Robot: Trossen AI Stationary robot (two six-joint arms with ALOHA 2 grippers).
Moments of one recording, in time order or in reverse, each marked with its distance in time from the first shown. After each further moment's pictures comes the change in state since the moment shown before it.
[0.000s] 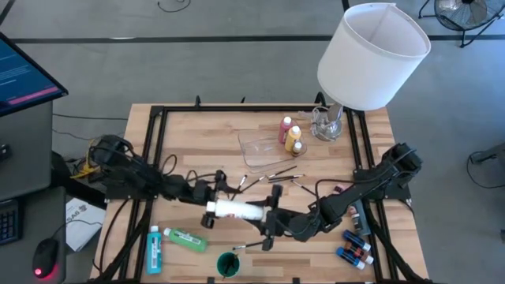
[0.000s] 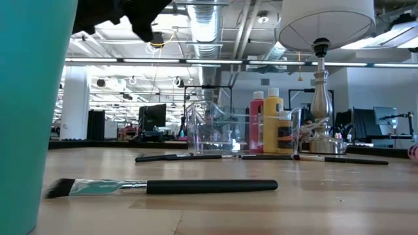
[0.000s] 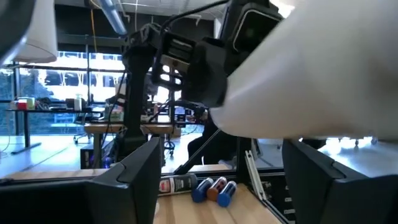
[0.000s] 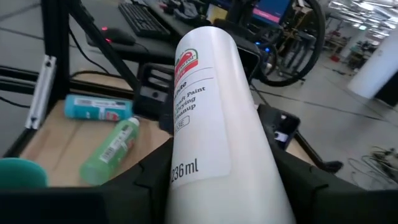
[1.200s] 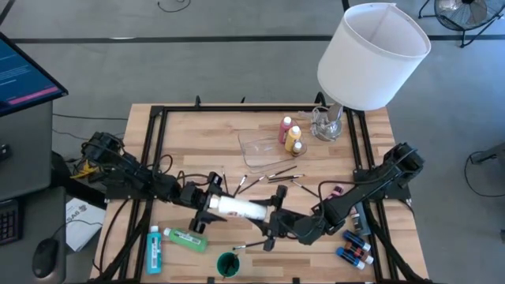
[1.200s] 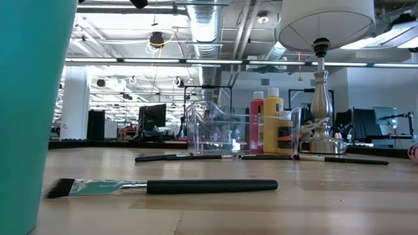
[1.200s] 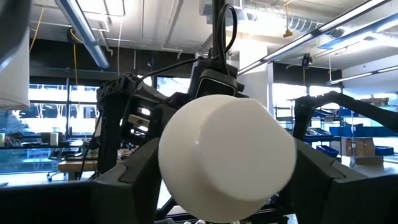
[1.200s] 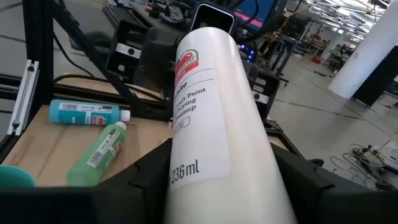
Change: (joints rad) left arm -0.080 -0.101 0.024 0.008 0.022 0.047; right arm 0.028 -0.014 -0.002 0.016 0.087 -0.016
